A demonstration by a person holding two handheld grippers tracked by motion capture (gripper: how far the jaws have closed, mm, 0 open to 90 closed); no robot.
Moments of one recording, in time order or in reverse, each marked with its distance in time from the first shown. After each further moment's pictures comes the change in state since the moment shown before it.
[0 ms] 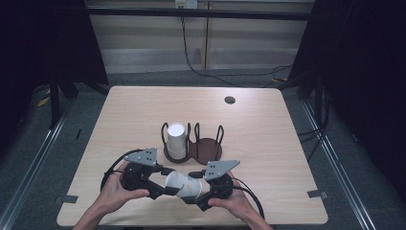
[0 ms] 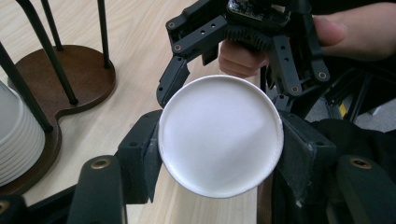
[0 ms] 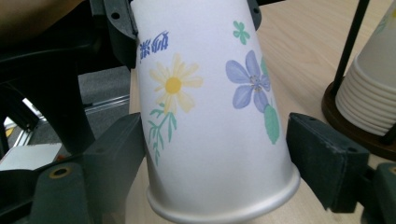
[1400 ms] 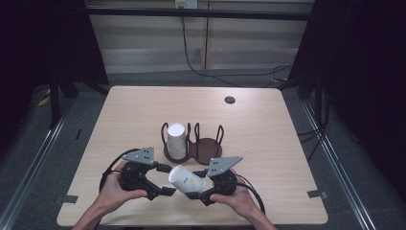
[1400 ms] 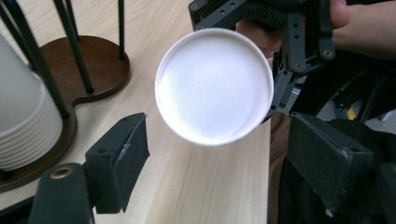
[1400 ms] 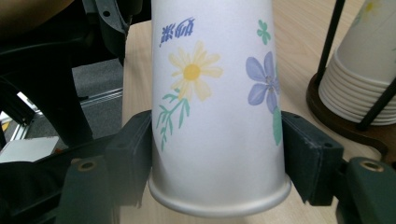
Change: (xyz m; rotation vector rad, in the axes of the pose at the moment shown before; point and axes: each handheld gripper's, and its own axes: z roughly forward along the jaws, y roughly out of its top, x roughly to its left) left arm 0.007 -0.008 -0.004 -0.001 0.040 -0.030; right arm -0.006 0.005 -0.011 0.044 -0.019 0.009
